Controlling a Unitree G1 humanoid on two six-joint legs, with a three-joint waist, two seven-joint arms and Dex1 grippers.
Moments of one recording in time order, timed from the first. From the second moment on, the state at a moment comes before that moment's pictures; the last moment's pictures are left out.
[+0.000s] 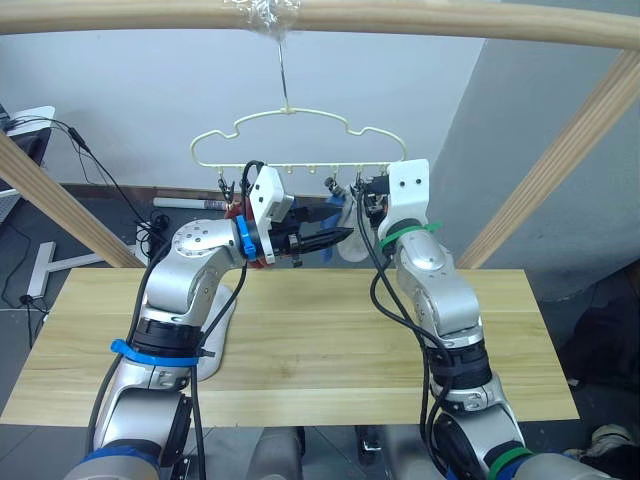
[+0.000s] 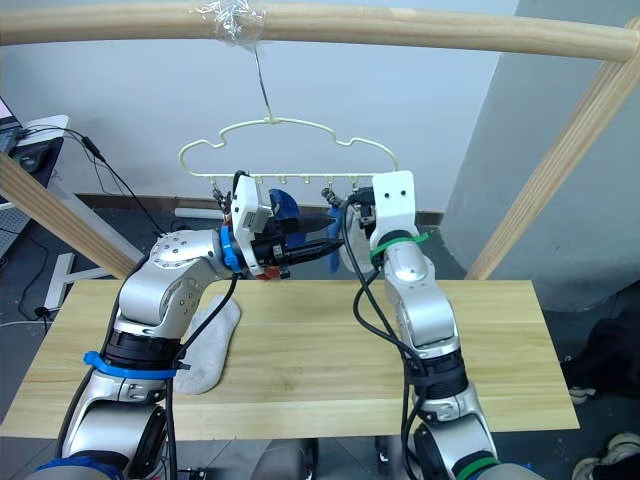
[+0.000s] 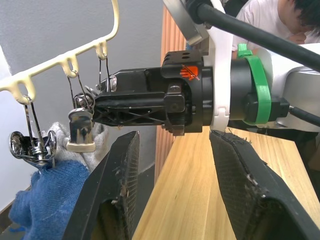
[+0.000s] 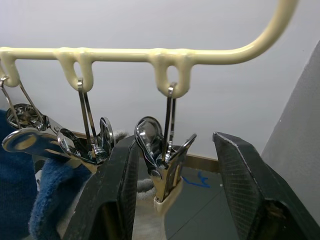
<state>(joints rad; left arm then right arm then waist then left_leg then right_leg) -0.65 0.48 -0.05 0.02 -0.45 0.39 -1.03 -0.64 0.12 0.10 -0.13 -0.08 0.64 -0.08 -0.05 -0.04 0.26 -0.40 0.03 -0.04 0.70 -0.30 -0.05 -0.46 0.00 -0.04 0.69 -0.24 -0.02</state>
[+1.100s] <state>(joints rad) -0.65 0.48 -0.05 0.02 -0.45 0.39 -1.03 -0.66 0.13 0.13 -0.15 0.00 0.68 -0.15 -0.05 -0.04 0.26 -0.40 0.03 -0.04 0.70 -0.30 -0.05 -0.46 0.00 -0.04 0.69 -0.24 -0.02</state>
